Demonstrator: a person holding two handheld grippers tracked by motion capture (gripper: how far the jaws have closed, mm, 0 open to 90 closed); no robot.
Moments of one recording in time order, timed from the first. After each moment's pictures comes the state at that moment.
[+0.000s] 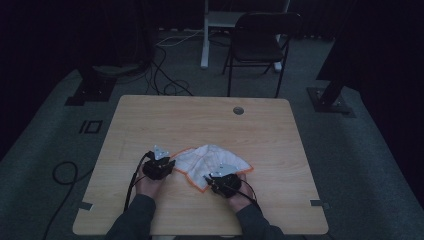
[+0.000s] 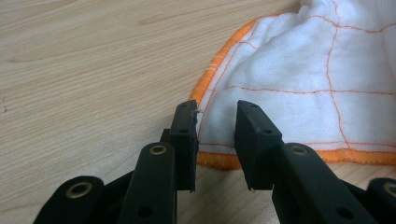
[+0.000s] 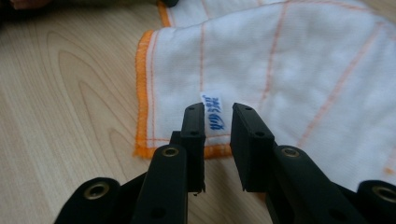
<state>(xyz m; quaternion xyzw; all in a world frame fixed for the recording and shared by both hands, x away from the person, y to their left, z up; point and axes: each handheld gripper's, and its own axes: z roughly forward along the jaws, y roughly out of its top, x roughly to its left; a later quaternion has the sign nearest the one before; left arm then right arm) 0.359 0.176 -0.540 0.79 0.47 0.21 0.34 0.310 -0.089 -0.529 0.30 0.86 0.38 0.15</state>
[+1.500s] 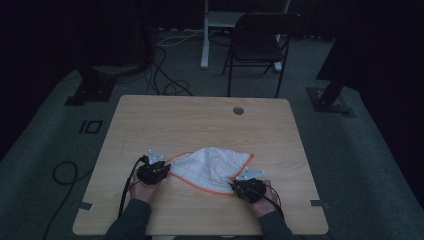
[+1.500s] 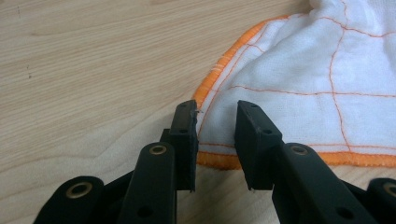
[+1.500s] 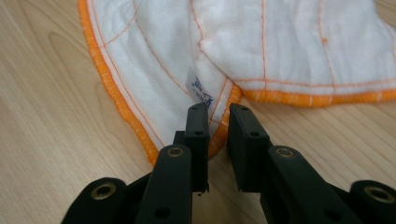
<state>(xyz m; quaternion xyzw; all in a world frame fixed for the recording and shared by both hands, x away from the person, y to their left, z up) 0.341 0.191 -0.539 0.79 0.48 0.20 0.33 0.297 -0.166 -0.536 0.35 0.86 0.34 0.15</state>
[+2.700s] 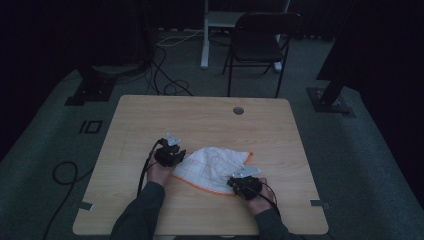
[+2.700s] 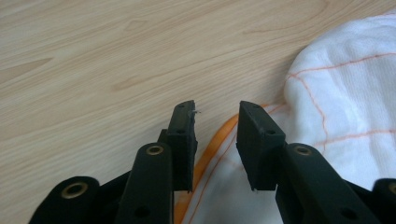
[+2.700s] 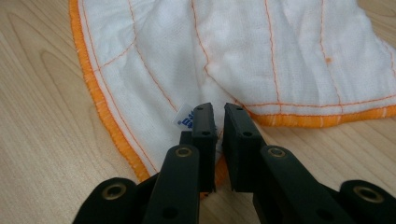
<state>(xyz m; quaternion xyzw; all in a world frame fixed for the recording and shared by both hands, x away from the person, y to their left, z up) 0.398 0.139 -0.520 0.80 0.46 0.20 0.33 0.304 -0.153 -0.535 0.35 0.86 0.34 0.16</state>
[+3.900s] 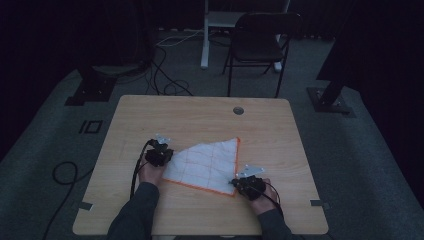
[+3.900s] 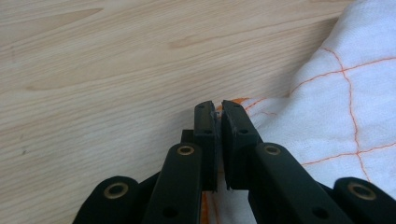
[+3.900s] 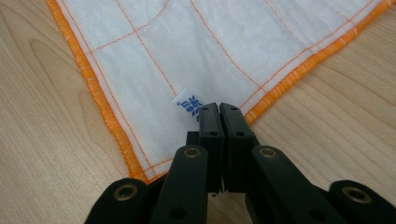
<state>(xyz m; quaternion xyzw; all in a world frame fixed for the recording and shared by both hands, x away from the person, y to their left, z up) 0.402 0.174 -0.532 0.78 0.51 0.19 0.30 0.304 -0.164 -0.535 0.36 0.86 0.33 0.15</state>
